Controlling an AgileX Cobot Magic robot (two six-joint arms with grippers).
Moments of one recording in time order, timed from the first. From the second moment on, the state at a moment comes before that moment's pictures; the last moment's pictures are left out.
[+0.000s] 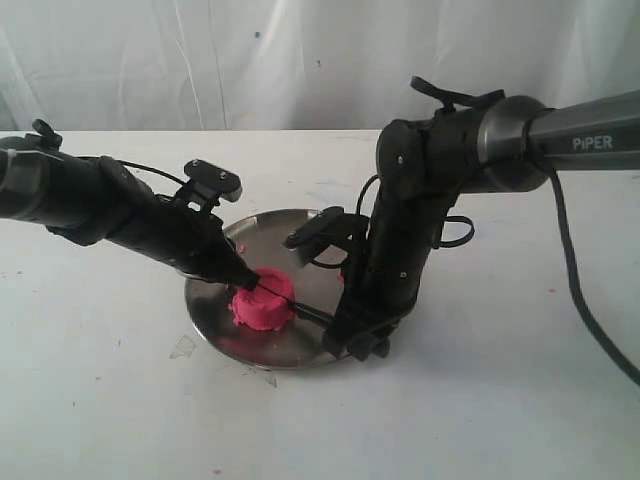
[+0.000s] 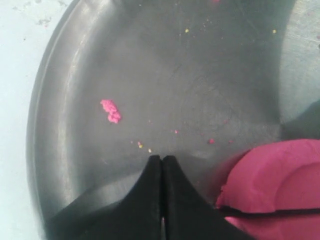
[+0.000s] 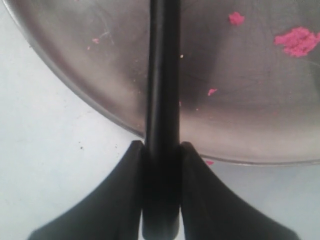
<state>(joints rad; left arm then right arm) -0.29 2.01 -1.16 -0.94 0.30 1.14 0.56 1.99 -1.32 0.23 0.93 -0.53</state>
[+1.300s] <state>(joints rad) -0.29 1.95 -1.18 -0.94 0.40 1.14 0.56 2.00 -1.32 0.23 0.93 -0.54</state>
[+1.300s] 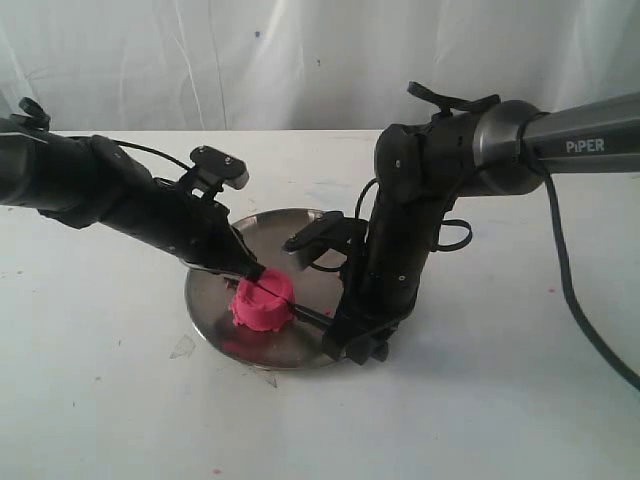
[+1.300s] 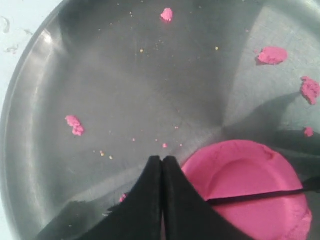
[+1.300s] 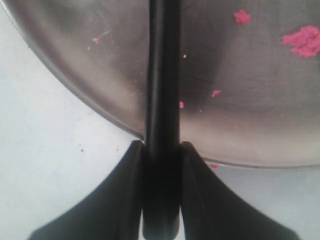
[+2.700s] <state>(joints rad) -0.29 1.99 -1.15 -0.93 0.32 1.14 0.56 2.00 -1.32 0.25 0.94 -0.53</state>
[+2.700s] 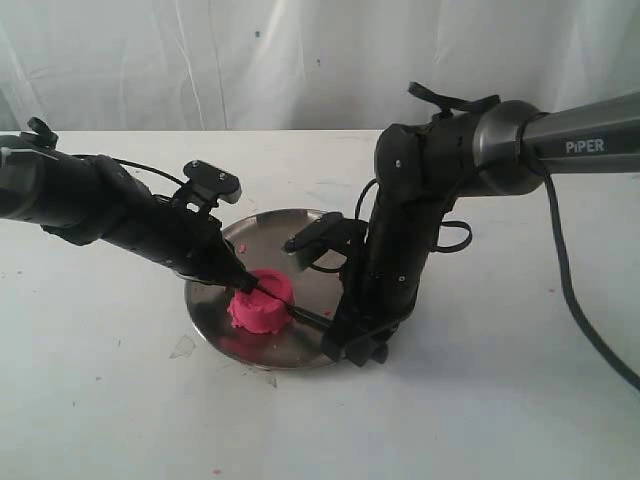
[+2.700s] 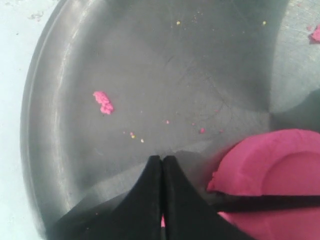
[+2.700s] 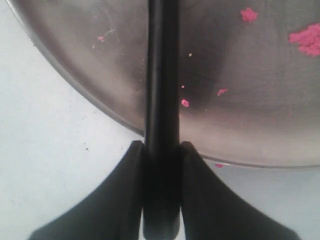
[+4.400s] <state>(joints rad) -0.29 1.51 -0.92 -0.92 0.33 1.14 0.56 2.01 -1.33 0.23 0.95 -0.40</state>
